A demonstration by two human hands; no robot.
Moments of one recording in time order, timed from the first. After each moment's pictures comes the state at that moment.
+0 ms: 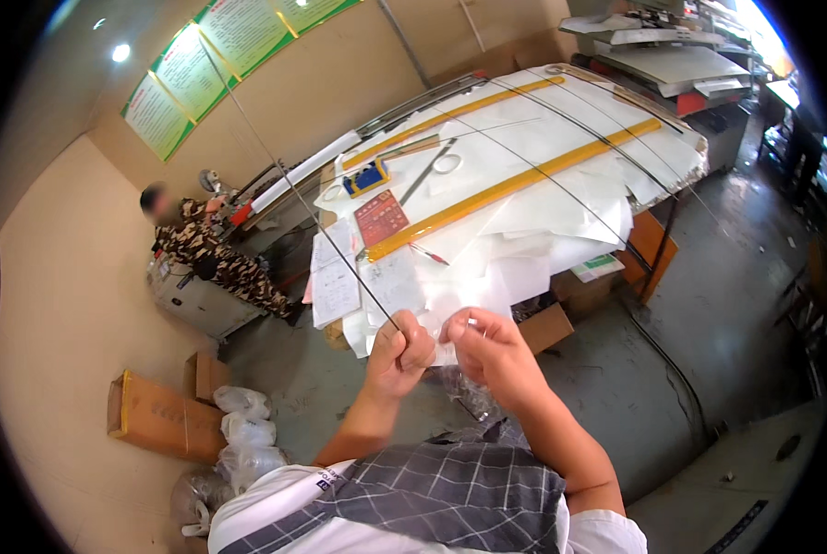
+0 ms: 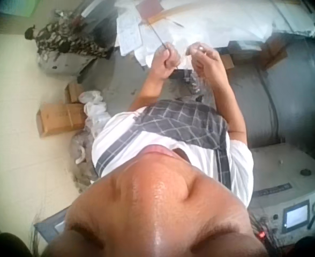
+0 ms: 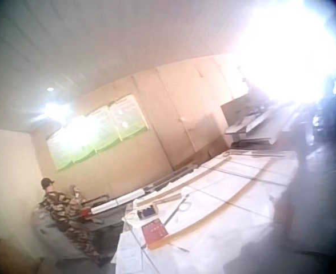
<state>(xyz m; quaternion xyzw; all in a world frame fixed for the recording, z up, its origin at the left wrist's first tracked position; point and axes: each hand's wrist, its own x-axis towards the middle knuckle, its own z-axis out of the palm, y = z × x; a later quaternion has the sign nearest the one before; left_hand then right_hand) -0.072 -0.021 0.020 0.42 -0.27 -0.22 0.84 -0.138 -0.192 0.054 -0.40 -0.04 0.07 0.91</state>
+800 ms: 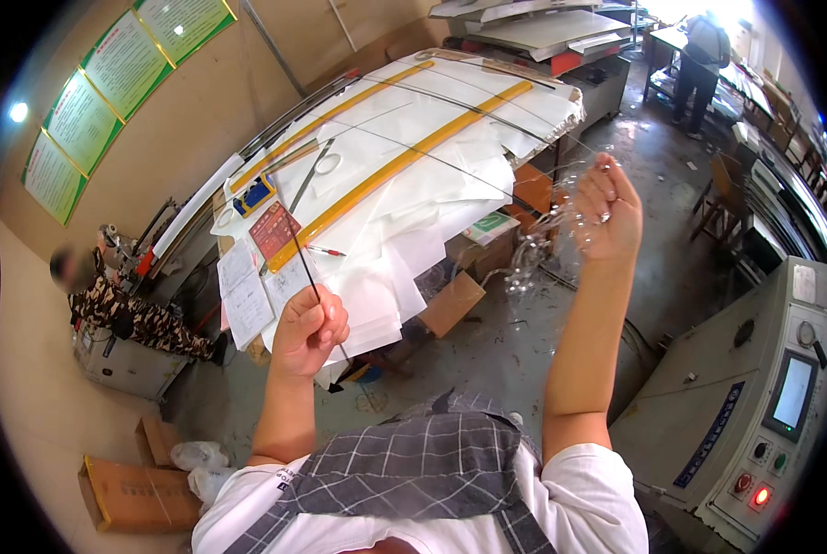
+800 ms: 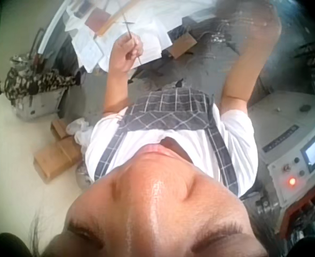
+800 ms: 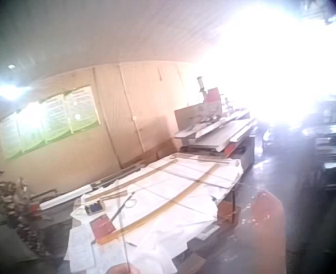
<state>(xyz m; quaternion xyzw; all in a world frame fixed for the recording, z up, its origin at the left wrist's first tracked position) -0.068 -0.027 0.071 0.47 -0.32 -0.34 0.75 -0.183 -0.396 0.060 -0.13 -0.16 -0.28 0.94</state>
